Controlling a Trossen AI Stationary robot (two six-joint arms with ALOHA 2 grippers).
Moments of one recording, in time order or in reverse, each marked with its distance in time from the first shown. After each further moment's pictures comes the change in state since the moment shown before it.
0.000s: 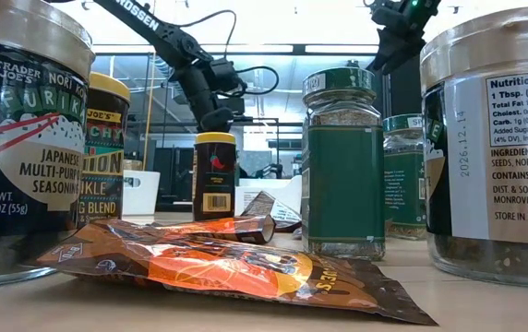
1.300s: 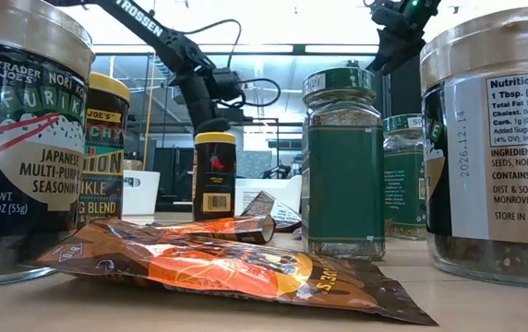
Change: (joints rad) left arm -0.001 0.035 -0.007 -0.042 -0.053 0.006; right arm 0.000 0.000 0.000 0.000 0.000 0.000
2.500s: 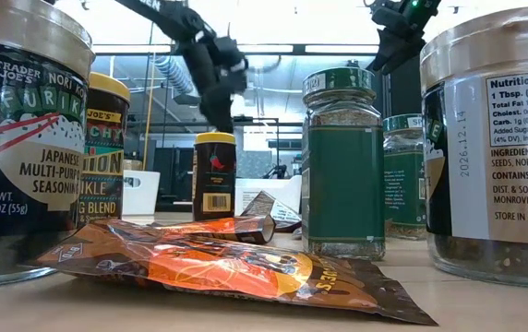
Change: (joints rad) left arm -0.005 -0.020 0.278 -0.210 -0.003 -0.001; right arm -0.005 0.000 0.000 0.003 0.000 -0.007
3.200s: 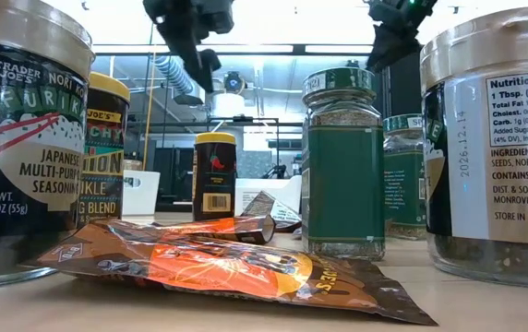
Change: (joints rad) left arm -0.375 -0.310 -0.224 -0.217 0.197 -0.060; right arm 0.025 0.008 0.000 0.054 -0.069 -0.023
